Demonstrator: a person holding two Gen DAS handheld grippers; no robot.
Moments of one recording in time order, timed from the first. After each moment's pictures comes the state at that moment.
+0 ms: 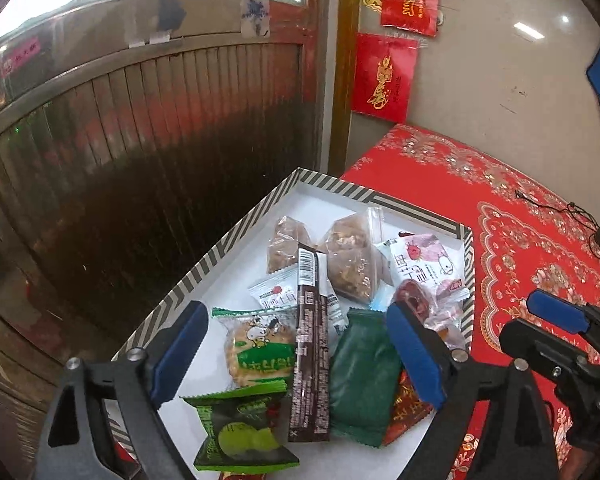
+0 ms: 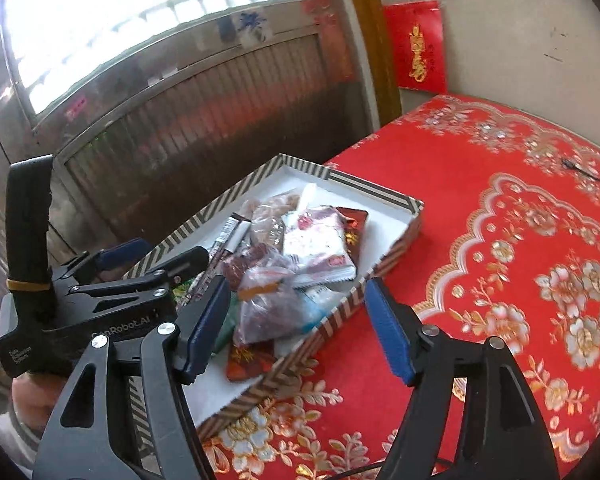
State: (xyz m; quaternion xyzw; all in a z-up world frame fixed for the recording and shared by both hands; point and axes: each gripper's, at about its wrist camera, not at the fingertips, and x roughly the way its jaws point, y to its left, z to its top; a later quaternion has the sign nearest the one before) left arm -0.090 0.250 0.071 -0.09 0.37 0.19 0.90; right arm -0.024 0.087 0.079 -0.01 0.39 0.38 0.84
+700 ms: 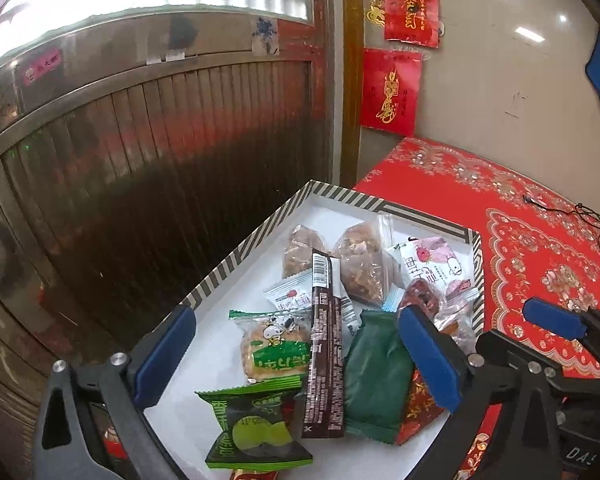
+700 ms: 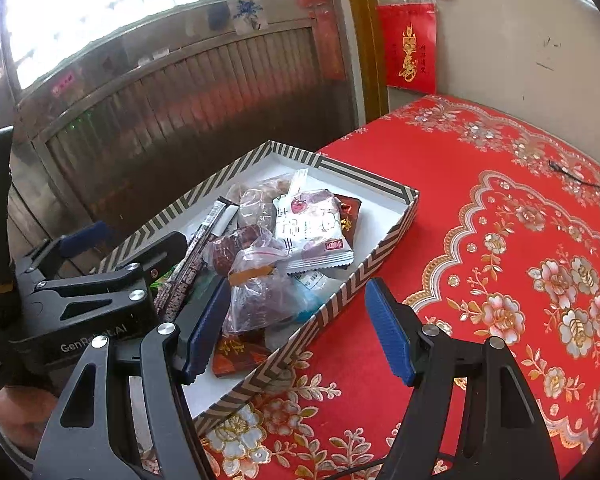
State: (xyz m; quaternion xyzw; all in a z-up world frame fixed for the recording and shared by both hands) left arm -0.104 0.244 0.069 -0.08 0.34 0.22 0.91; right arm -0.039 0.103 0.068 -0.05 0.38 0.35 0.86
